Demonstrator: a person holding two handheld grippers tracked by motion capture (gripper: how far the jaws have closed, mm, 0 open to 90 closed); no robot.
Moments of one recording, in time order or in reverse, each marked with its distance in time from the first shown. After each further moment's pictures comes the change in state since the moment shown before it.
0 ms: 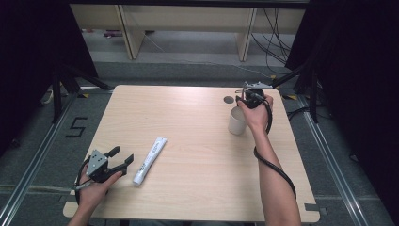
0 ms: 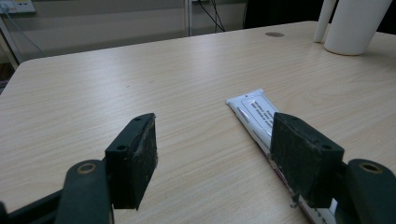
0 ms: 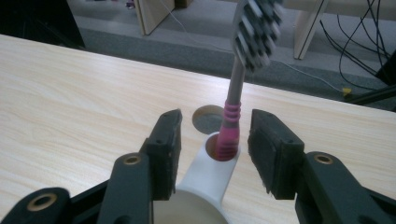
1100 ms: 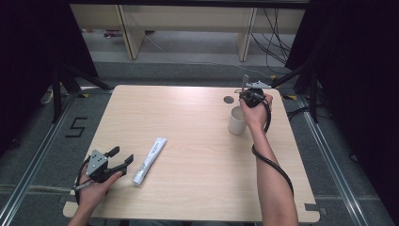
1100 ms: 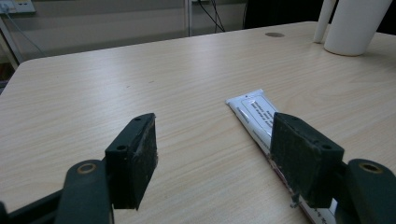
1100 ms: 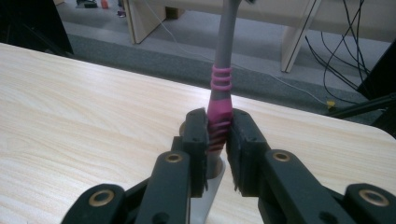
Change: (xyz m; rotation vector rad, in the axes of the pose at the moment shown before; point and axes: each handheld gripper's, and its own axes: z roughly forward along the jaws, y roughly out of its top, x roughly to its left) left arm 0.000 0.000 0.000 0.000 -0.001 0.000; right arm -0.003 0.000 0.007 -0.051 -0.046 -0.037
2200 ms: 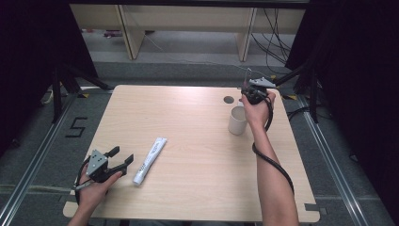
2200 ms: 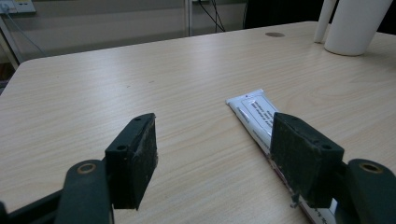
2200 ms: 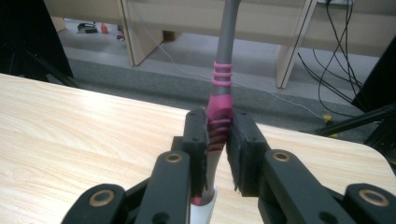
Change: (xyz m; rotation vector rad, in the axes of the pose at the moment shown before) left arm 0.000 0.000 0.000 0.001 0.002 0.001; right arm -0.001 0.011 -0.009 -0.084 -0.016 0.050
